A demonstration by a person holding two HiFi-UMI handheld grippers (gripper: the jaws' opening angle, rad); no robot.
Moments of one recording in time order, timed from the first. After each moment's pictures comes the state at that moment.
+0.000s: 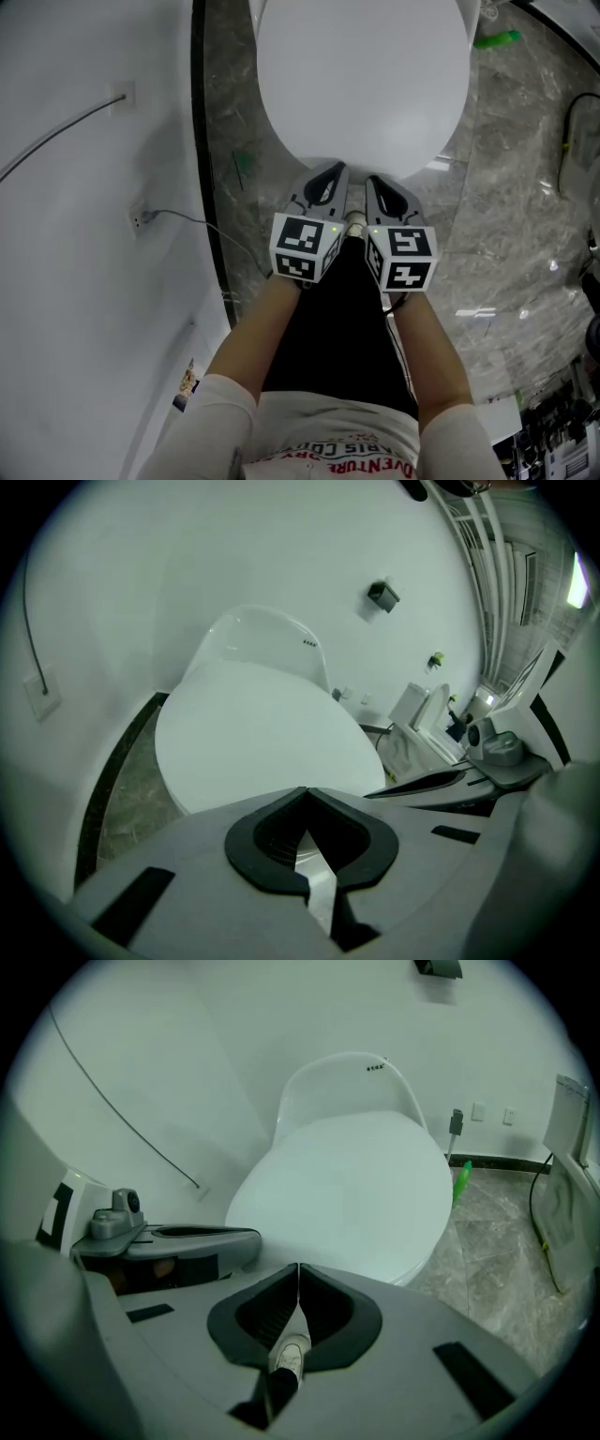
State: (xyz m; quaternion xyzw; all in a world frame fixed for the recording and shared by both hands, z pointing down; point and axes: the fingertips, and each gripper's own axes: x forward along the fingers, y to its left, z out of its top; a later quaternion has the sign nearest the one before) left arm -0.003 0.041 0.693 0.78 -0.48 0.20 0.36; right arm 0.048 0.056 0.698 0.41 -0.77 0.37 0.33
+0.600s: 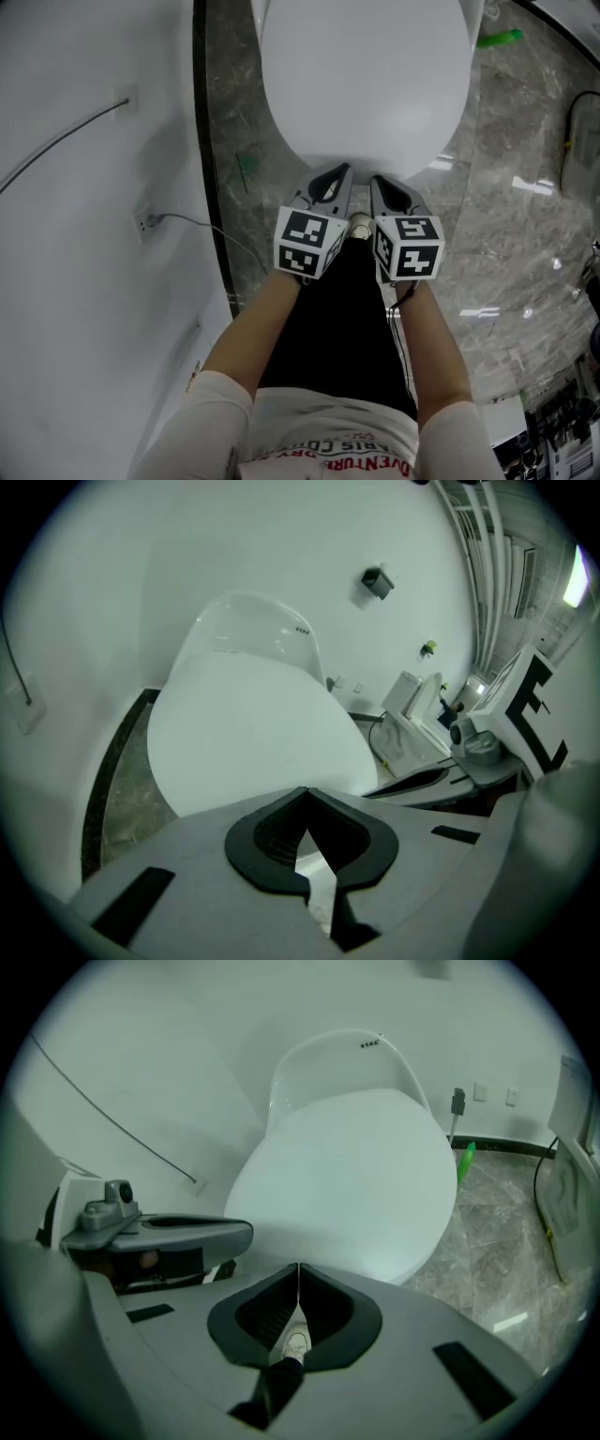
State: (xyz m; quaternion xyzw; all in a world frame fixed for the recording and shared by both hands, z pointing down) left arm -0.003 0.038 0.704 0.79 -0.44 0.23 0.36; right arm 0.048 0.053 0.718 0.39 -0.75 0.40 0.34
